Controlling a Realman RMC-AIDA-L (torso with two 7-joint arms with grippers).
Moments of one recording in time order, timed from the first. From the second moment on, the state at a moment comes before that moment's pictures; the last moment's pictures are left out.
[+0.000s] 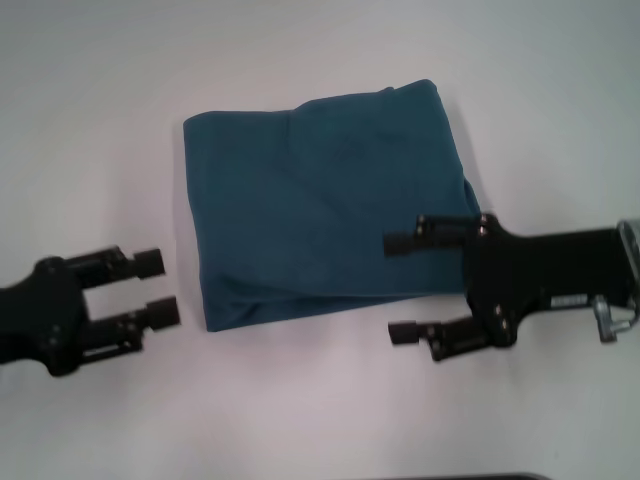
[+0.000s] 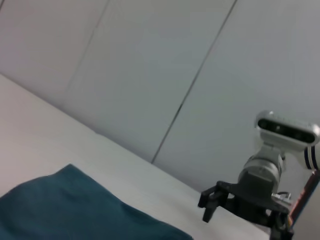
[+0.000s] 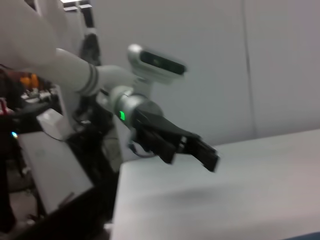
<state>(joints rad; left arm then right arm) -0.26 -2.08 -2.58 -0.70 -1.13 1.97 -1.38 0.41 2.09 -0.93 -0.64 -1.89 -1.79 1.11</state>
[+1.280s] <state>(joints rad) -0.29 -2.16 -2.58 -0.73 -1.10 1.85 -1.34 0.40 2.09 -0.92 -0.63 -1.89 -1.80 1.14</state>
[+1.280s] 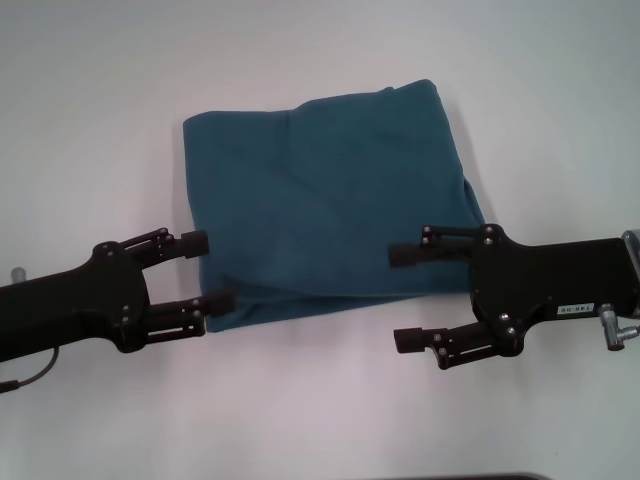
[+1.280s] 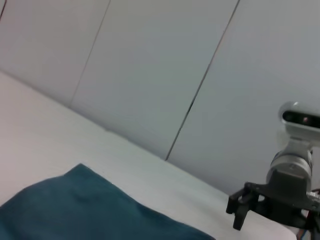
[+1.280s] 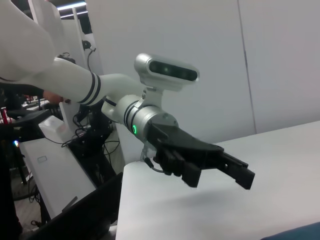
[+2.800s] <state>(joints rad) -0.33 -2.16 -2.49 -0.87 -1.09 1.81 -1.23 0.43 2.09 -0.92 -0.75 -1.94 -1.65 1.26</state>
